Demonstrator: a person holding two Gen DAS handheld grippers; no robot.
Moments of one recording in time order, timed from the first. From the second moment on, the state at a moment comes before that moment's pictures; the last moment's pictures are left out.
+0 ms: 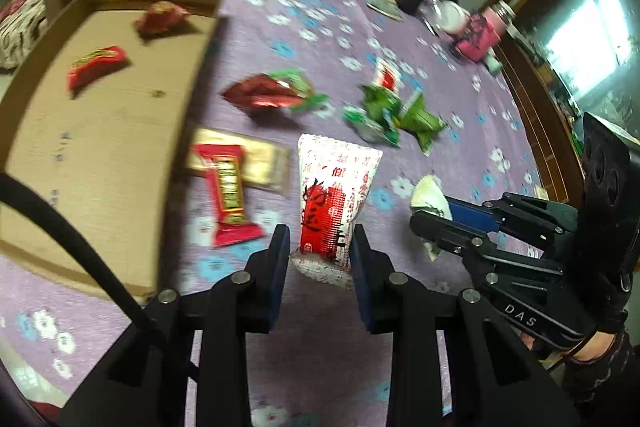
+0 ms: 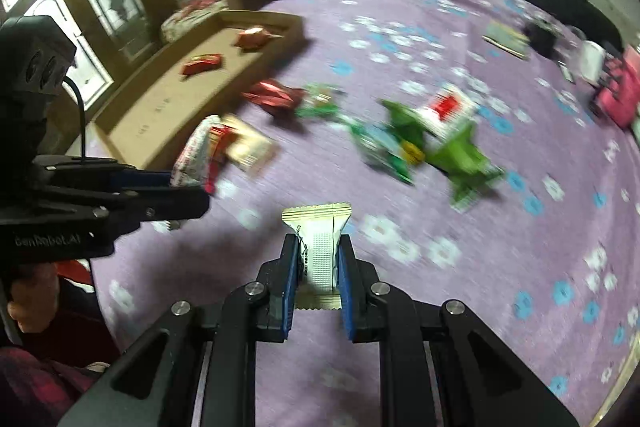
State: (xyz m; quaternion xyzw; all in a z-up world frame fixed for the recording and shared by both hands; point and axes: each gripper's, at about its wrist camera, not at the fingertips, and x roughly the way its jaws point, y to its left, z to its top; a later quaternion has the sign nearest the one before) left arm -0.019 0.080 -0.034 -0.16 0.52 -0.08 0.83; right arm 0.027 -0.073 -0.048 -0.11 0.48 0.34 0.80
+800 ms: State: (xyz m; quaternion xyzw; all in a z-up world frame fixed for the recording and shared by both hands) left arm -0.021 0.217 -0.007 -0.19 0.47 0.07 0.86; right arm 0.053 0.103 -0.014 -0.14 0.42 0.45 0.78
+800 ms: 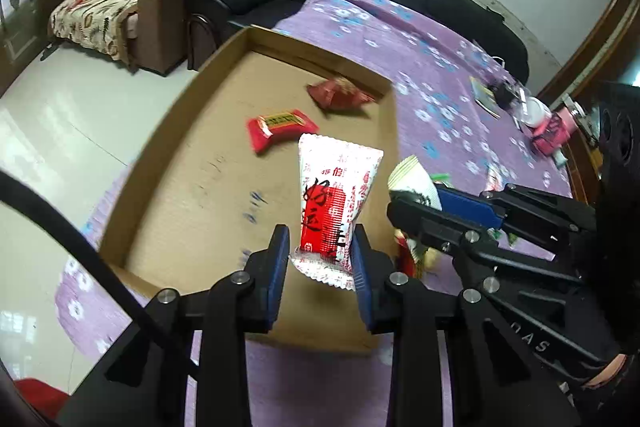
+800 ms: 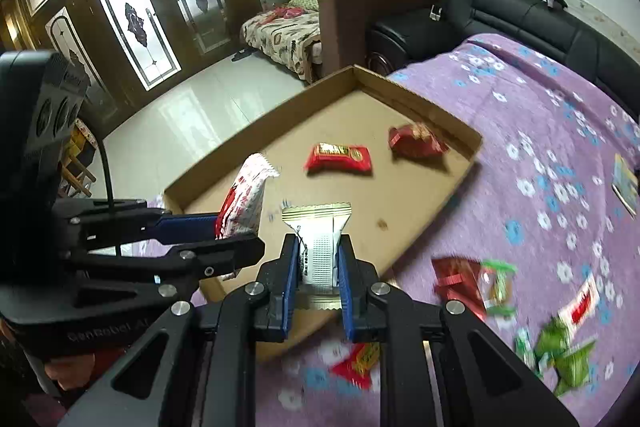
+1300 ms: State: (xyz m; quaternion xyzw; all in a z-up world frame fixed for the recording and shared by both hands) left arm 0.037 0.258 -0.045 -0.20 0.53 0.07 0.82; right arm 0.121 0.136 -0.057 -0.11 0.47 0.40 0.78
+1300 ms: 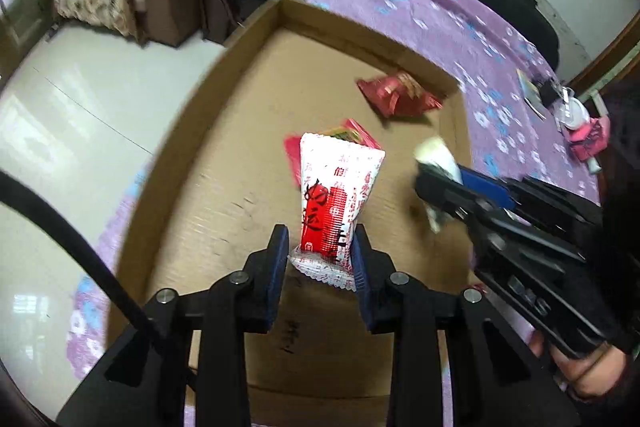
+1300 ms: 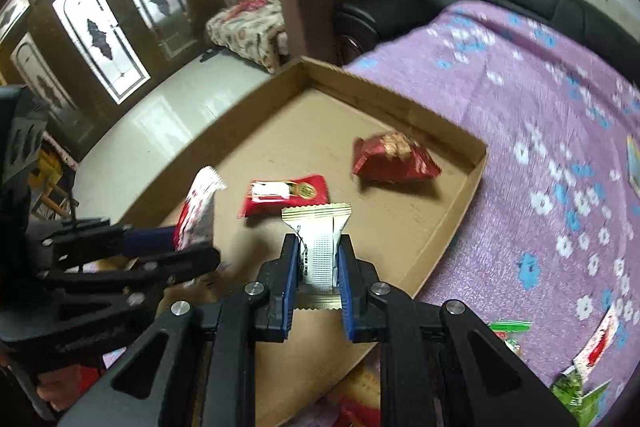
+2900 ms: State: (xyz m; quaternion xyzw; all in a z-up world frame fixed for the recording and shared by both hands) left arm 0.027 0.200 -0.010 -0.12 0.50 0.14 0.84; right arm 0.105 0.028 -0.024 -0.12 0.45 0.37 0.80
